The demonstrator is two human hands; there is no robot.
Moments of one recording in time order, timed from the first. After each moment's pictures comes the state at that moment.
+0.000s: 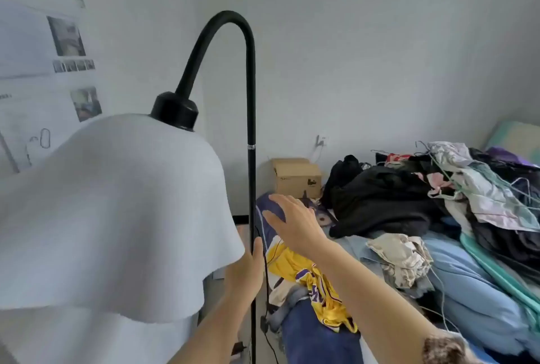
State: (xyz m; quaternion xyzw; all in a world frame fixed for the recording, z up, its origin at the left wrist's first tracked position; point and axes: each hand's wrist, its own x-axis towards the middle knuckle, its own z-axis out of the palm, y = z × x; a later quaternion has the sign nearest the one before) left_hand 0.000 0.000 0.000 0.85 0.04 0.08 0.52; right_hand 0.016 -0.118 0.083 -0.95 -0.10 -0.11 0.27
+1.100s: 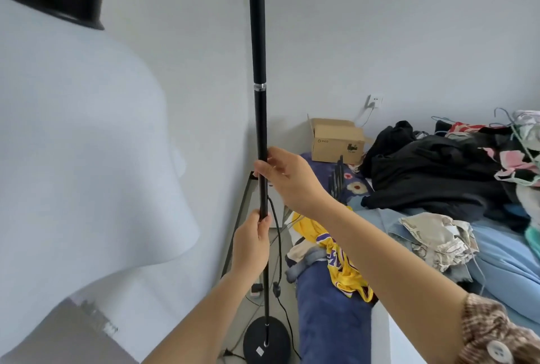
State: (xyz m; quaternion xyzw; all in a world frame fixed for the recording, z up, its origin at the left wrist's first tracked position) left_hand -0.017 -0.028 -0.035 0.85 0.06 0.17 0.49; right_hand 0.019 -0.125 0.093 -0.82 -0.26 -0.05 0.50
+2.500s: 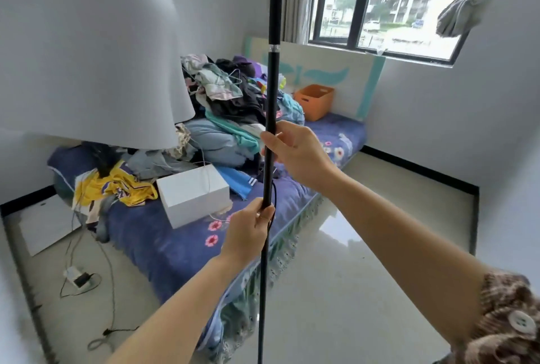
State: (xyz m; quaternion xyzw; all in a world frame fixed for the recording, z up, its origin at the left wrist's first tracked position) left_hand -0.603 -0.251 -0.022 0.73 -0.46 -0.07 0.50; right_hand -0.676 -0.352 0.121 -0.81 0.18 -0.32 0.45
